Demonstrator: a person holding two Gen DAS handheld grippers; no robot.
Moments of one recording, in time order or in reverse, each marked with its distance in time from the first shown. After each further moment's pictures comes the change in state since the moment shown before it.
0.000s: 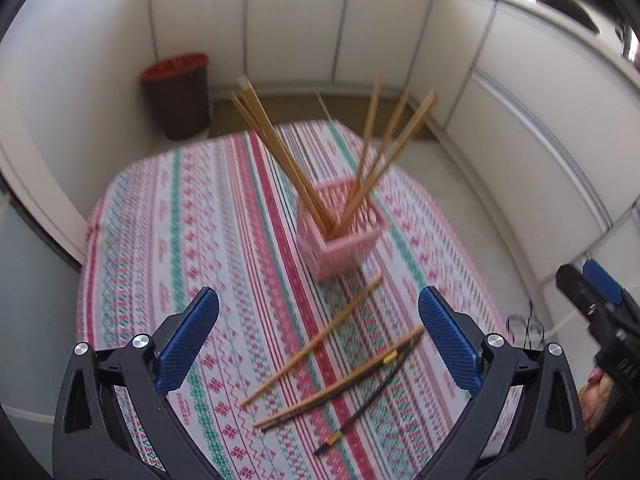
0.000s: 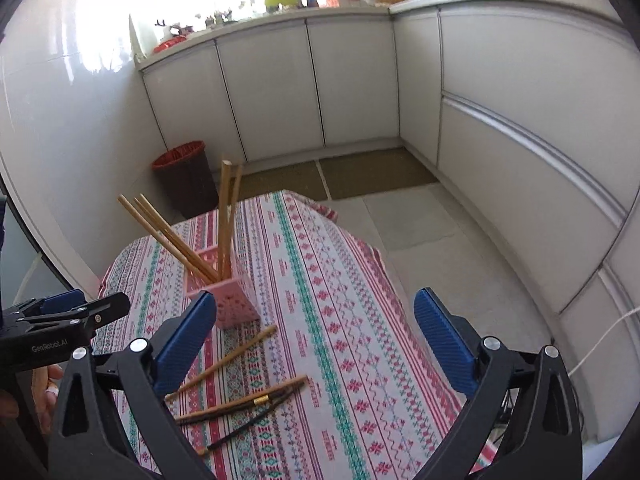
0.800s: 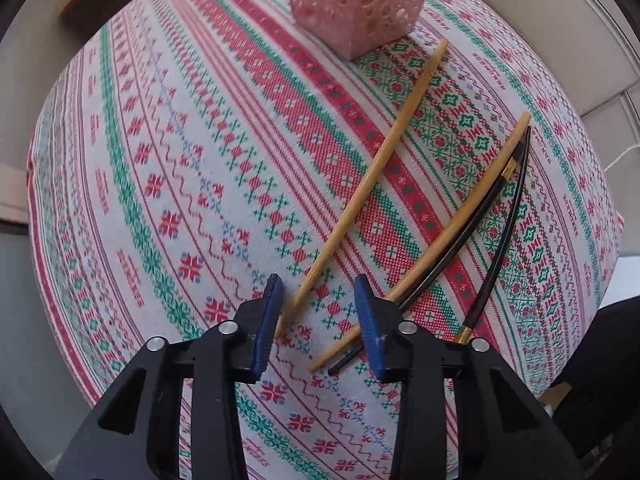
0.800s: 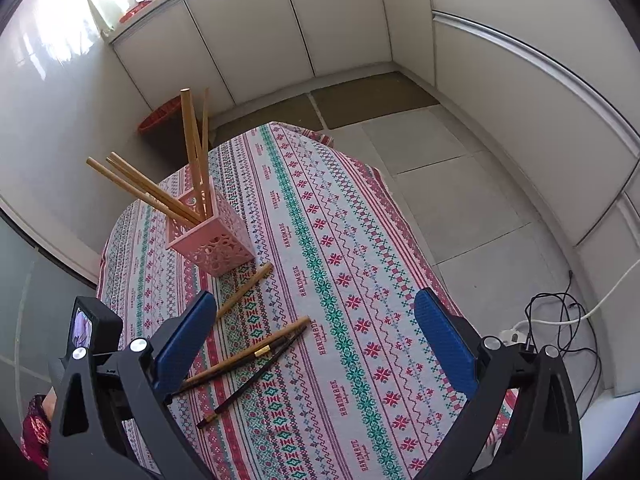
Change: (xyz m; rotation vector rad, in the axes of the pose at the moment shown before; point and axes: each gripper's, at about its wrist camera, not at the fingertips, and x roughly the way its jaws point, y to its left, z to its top) left arm 0.120 0.035 -0.095 0.270 0.472 0.024; right arm 0.033 -0.012 -0.016 0.080 0.194 0.020
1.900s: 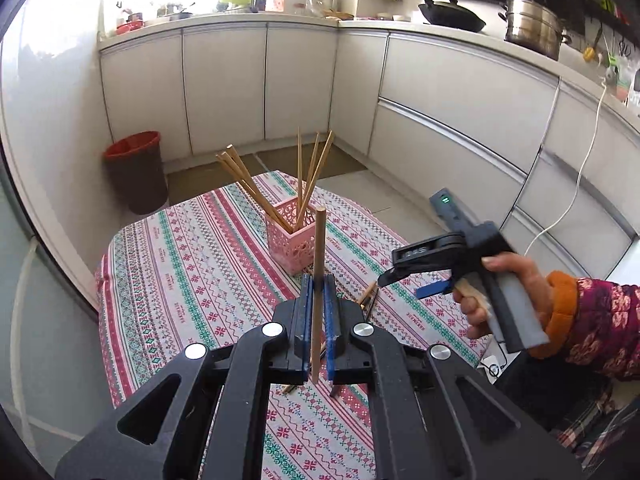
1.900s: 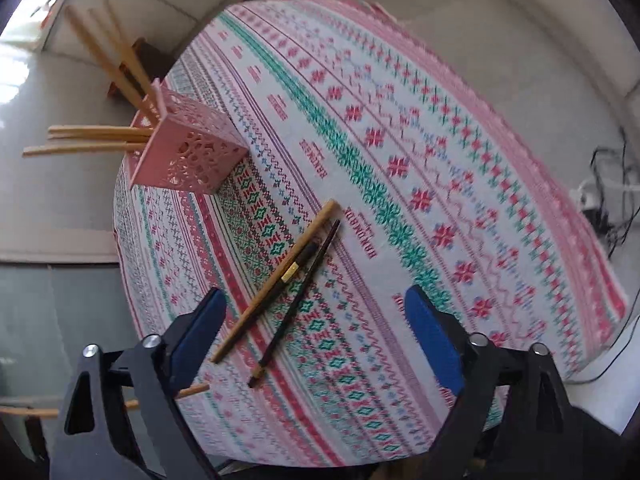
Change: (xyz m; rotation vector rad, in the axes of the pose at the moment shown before) left arm -0.231 -0.043 -0.100 -0.004 -0.753 -0.104; right arm 0.107 -0.009 -0.032 0.346 0.507 0.150
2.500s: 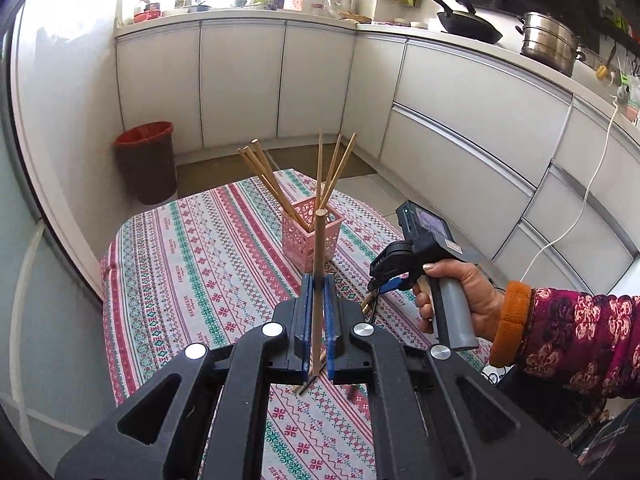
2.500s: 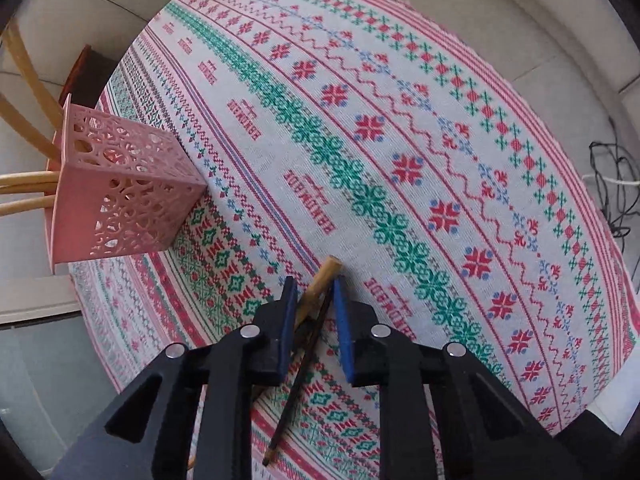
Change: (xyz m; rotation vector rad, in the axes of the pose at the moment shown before) left arm -0.002 0.025 -0.002 -0.056 0.002 0.019; right arm 0.058 0.038 0.032 0.022 -0.079 -0.171
